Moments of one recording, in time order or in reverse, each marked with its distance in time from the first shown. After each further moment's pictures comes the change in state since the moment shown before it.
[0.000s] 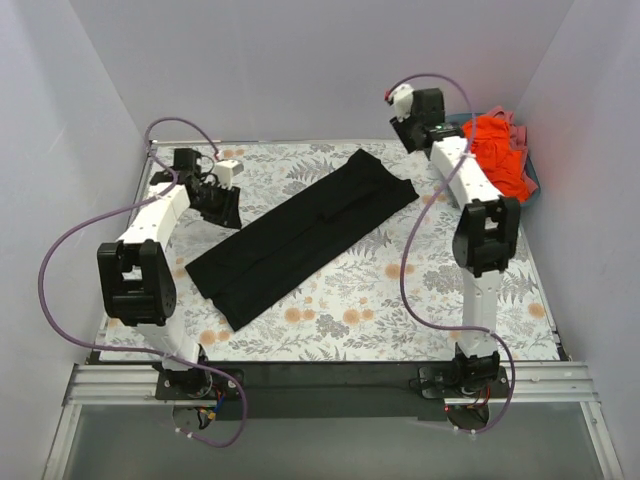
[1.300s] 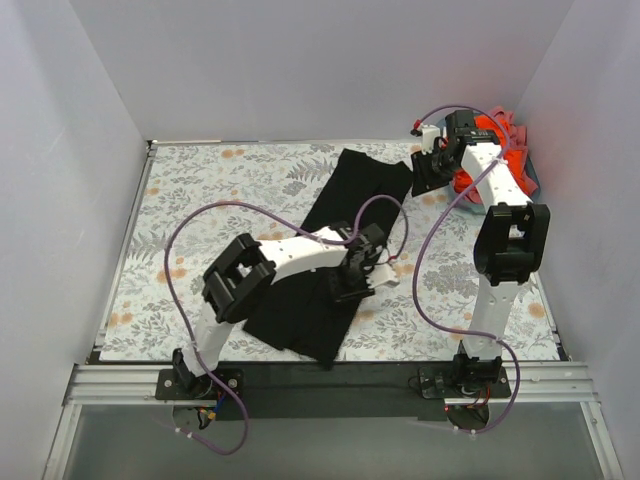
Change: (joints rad) left arm -0.988 0.354 0.183 -0.170 -0.318 0.083; right arm -0.168 -0.206 -0.224 -0.440 -0.520 0.155
